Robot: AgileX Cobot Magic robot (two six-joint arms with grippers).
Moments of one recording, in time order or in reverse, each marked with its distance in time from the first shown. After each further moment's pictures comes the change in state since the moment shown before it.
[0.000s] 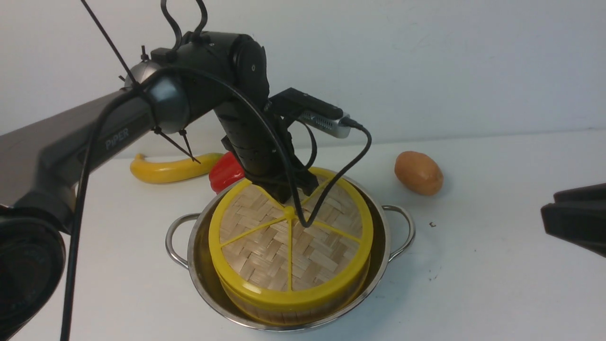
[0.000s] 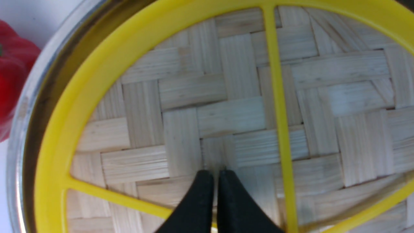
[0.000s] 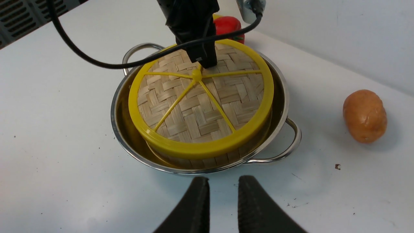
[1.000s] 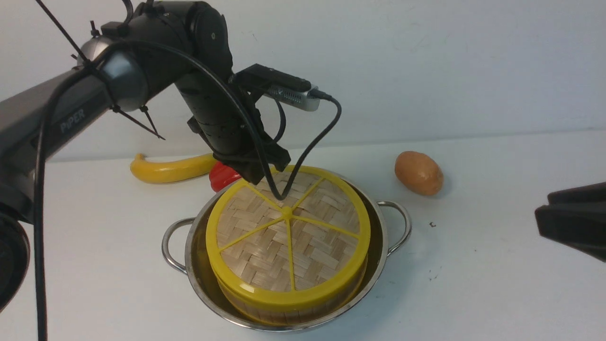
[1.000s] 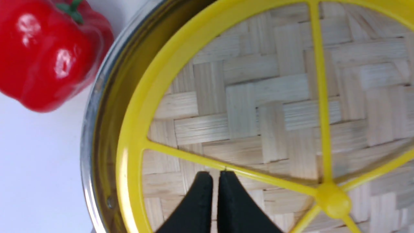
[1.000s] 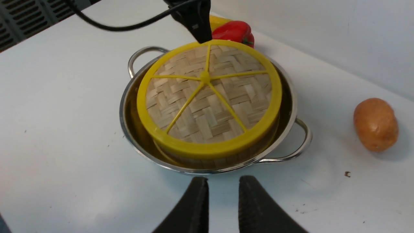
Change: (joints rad) right arm 0.000 0.024 -0.004 0.054 0.031 -0.082; left arm 0.071 -0.047 -0.067 -0.011 0.103 -0.012
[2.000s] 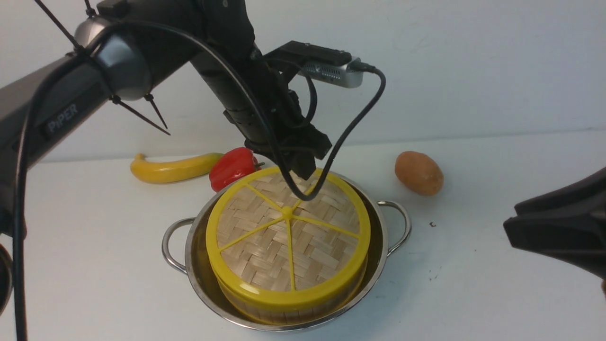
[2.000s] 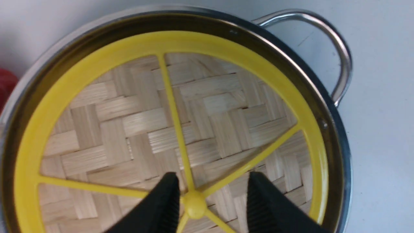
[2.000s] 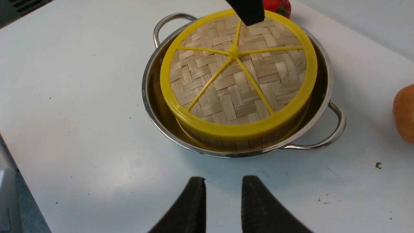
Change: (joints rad) right arm 0.000 0.102 -0.063 0.031 0.079 -0.055; left arm -0.076 -0.055 -0.017 -0.134 0.015 0.014
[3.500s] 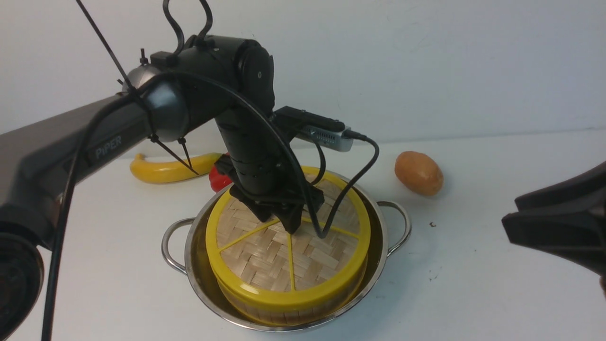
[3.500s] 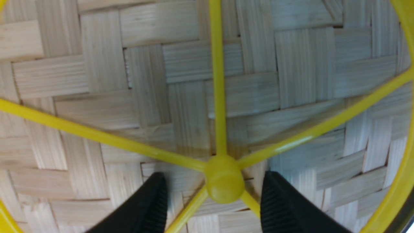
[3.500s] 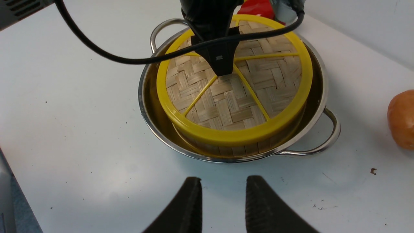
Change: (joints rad) right arm 0.000 0.000 0.000 0.005 -0.017 -0.011; left arm -0.041 0.043 0.159 0.140 -0.016 -0.168
